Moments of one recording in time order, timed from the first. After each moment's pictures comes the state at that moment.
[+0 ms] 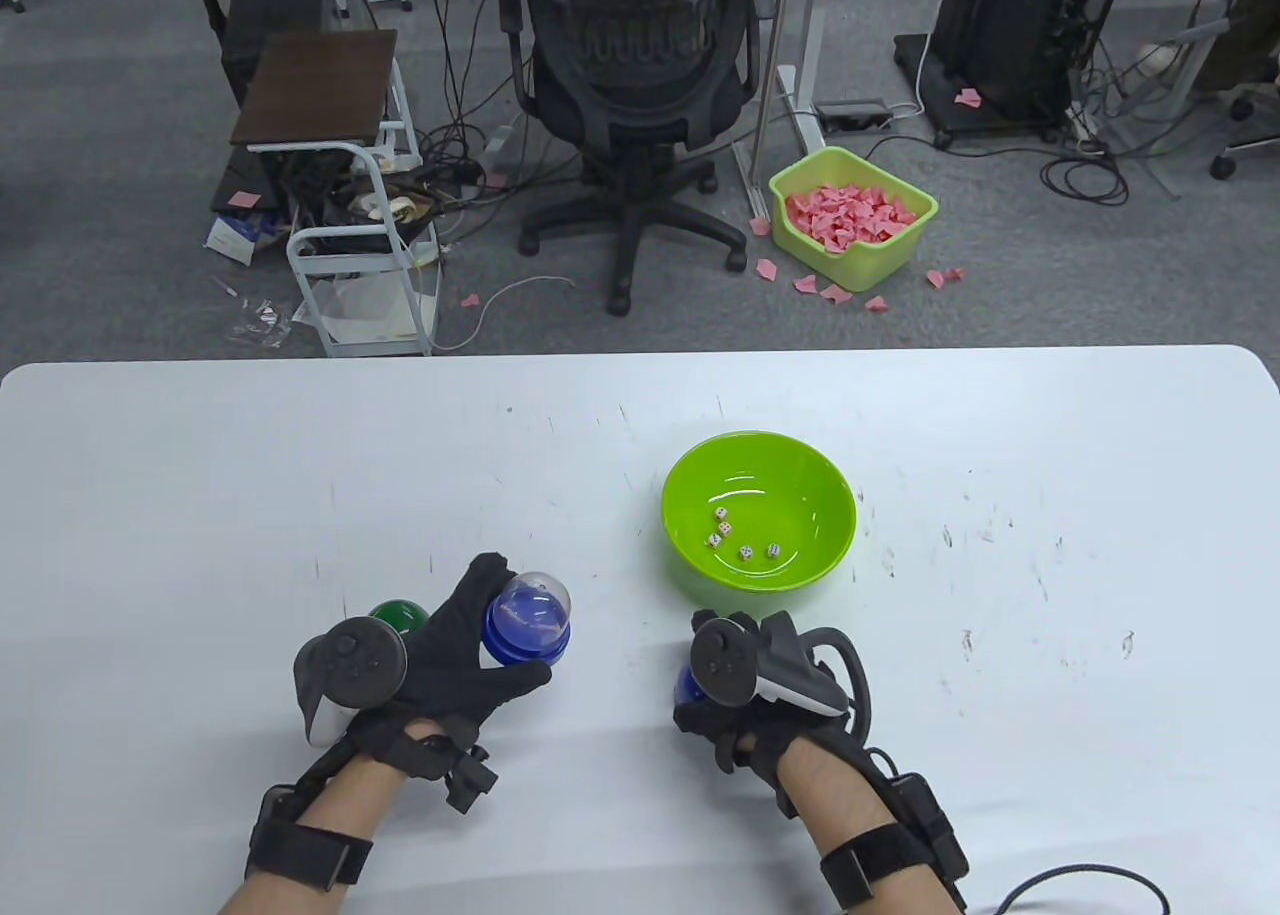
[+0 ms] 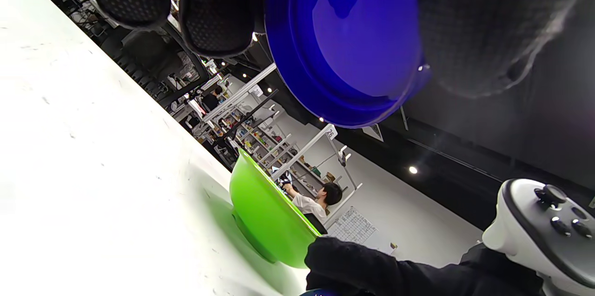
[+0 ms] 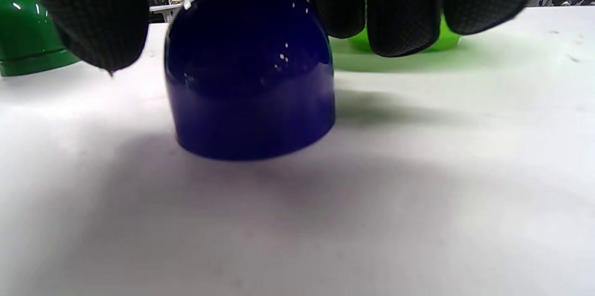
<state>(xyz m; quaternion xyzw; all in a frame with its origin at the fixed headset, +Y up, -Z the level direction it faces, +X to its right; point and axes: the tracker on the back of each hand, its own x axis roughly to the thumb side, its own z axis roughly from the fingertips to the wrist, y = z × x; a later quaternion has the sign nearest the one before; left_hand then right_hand) -0.236 -0.725 -0.336 0.05 -0.22 0.45 0.87 0.077 -0.736 -0.339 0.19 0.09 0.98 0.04</state>
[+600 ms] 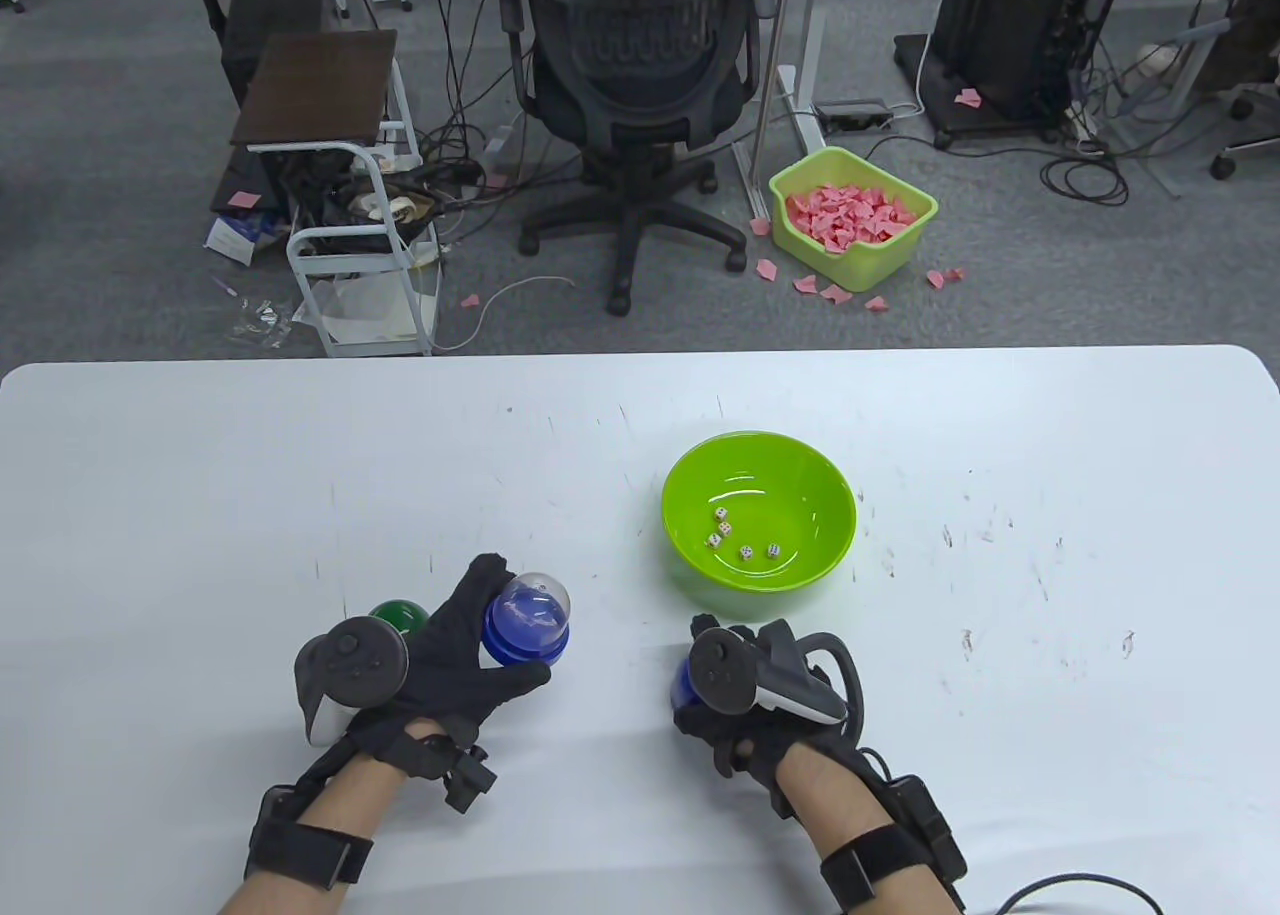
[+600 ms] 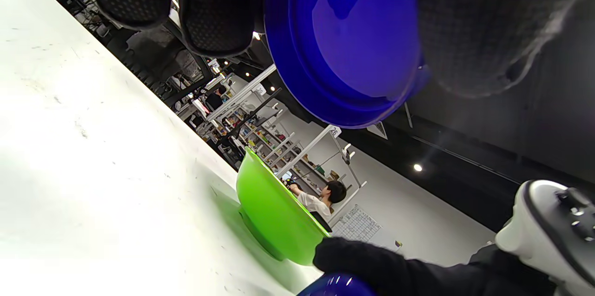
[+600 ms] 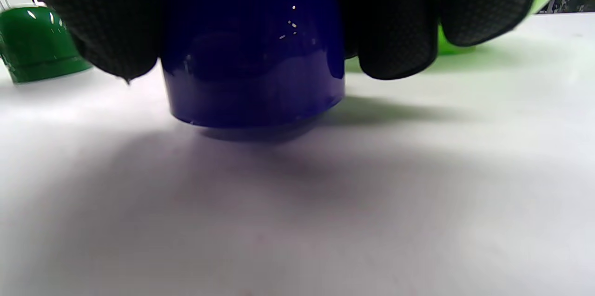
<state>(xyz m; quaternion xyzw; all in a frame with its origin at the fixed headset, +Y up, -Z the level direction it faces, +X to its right) -0.236 -0.725 -0.336 0.05 -0.22 0.44 0.87 0.073 -0.732 -0.337 0.21 0.05 0.98 0.06</state>
